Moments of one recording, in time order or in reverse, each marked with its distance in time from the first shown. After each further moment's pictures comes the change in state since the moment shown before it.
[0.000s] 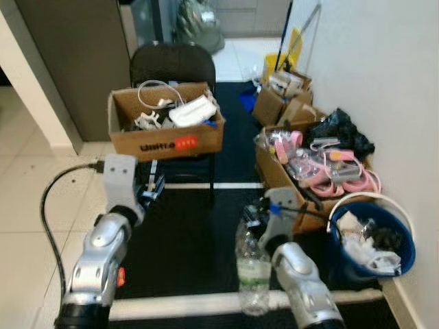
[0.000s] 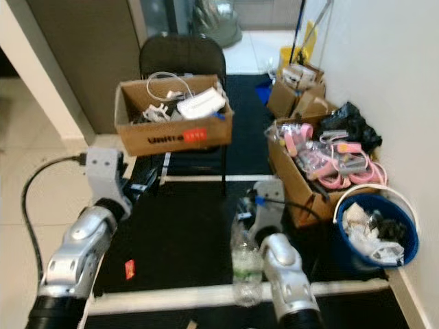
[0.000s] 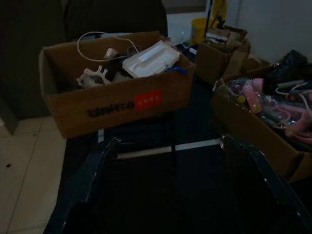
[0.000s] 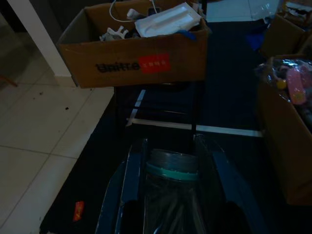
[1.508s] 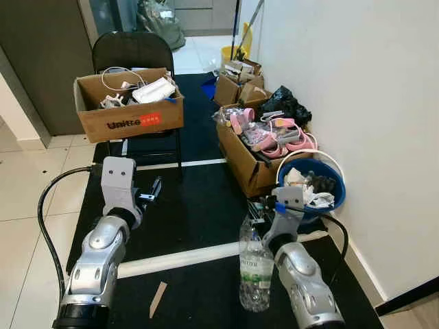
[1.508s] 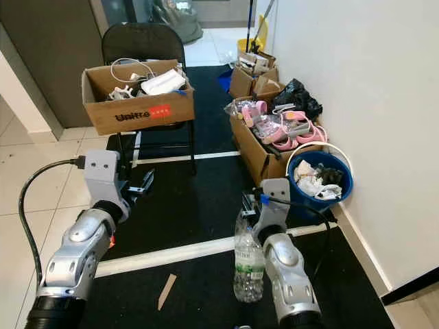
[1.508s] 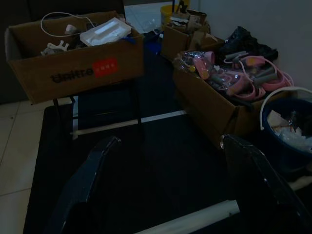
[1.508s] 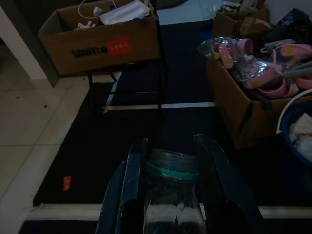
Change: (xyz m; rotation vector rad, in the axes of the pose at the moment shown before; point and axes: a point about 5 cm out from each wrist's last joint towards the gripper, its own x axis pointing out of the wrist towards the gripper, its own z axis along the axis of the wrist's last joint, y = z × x) left arm -0.001 0.005 -0.004 -0.009 0.012 0.042; right arm -0.003 -0.007 0.008 -0.007 -0.044 -0.039
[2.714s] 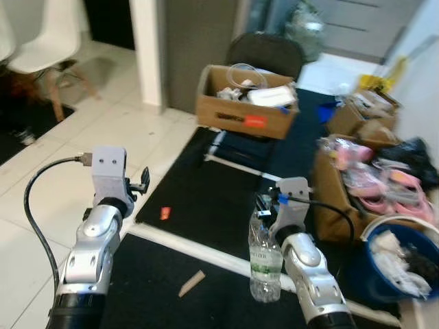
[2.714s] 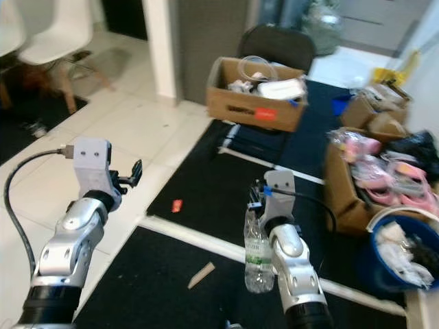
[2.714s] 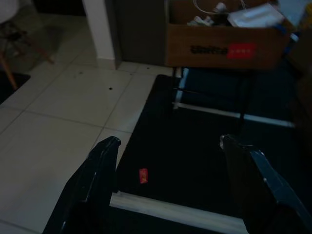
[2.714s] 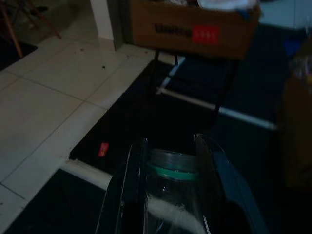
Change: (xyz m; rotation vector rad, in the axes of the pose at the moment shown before) left arm 0.007 0.014 0.010 0.041 0.034 0.106; right arm -0.003 -0.015 -0.002 -0.061 0.035 -0.096
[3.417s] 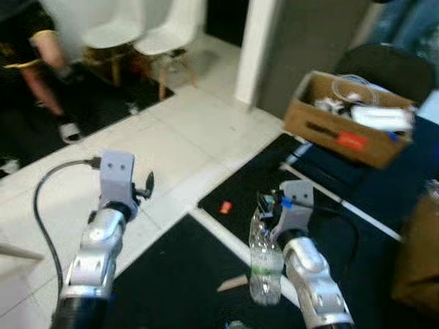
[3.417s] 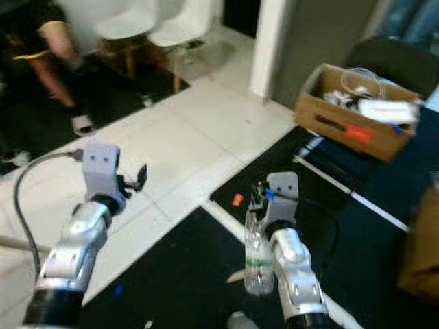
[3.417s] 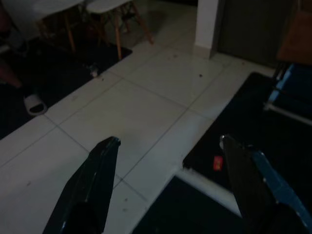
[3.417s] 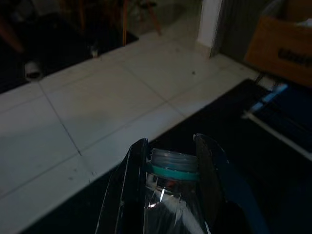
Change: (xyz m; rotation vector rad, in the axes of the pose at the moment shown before) left arm -0.005 0.001 -0.009 0.039 -0.021 0.021; right arm 0.004 0.007 0.015 -0.024 -0.044 0.047
